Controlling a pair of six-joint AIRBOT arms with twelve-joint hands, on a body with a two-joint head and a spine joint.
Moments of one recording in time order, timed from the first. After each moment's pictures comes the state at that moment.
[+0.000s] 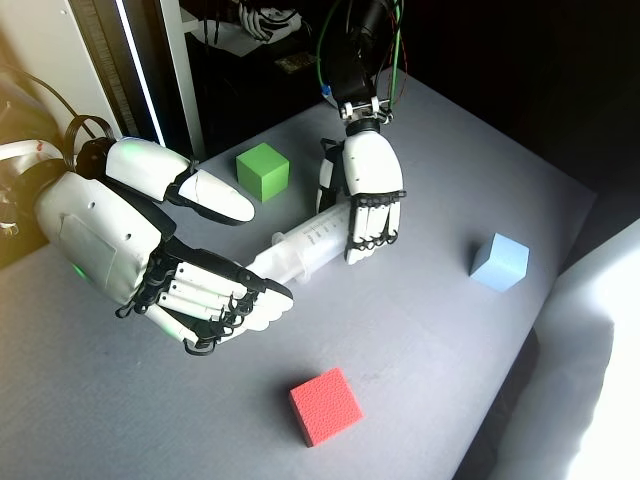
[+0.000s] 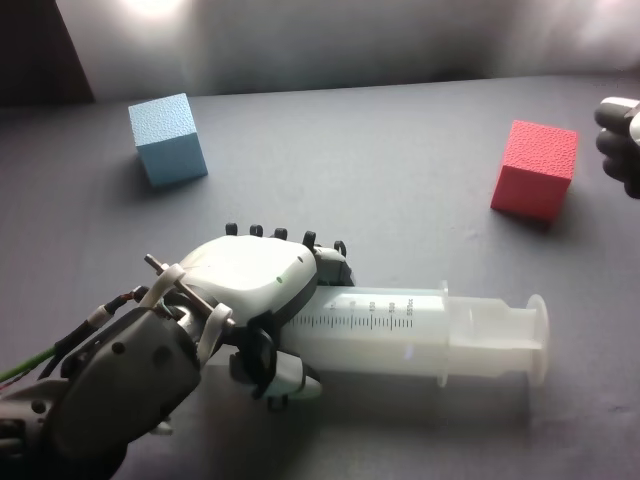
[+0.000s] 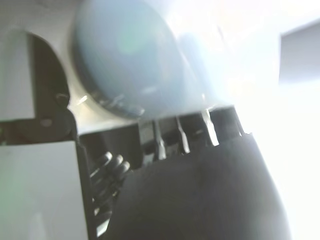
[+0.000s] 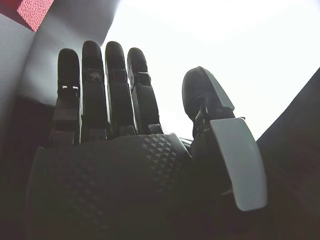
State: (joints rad) left arm 0.46 -1.19 0.86 -0.96 -0.73 1.67; right arm -0.65 -0.70 0.53 0.84 1.05 -0.32
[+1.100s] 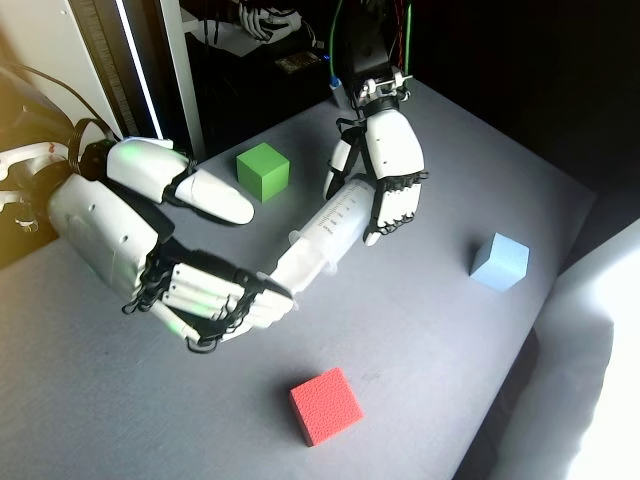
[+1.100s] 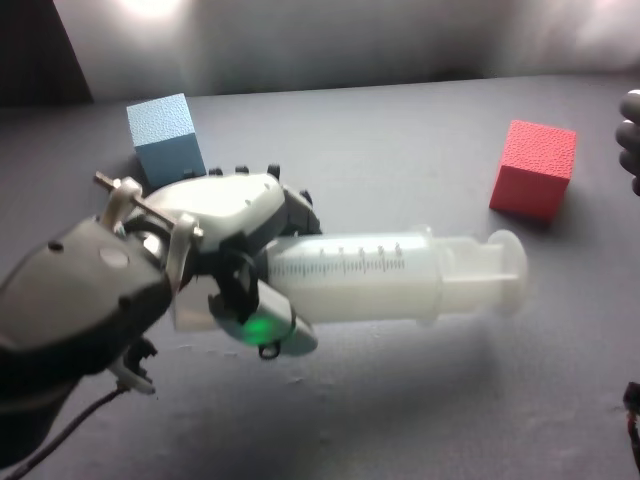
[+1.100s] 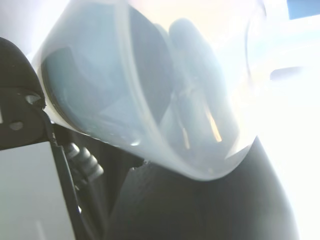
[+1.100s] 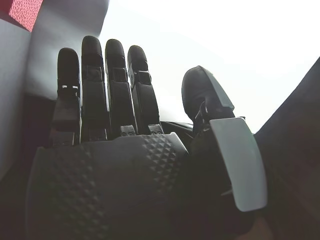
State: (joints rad) left arm 0.25 -1.06 0.77 -1.28 -0.69 1.84; right arm -0.66 -0.78 0.52 0.96 1.21 -0.25
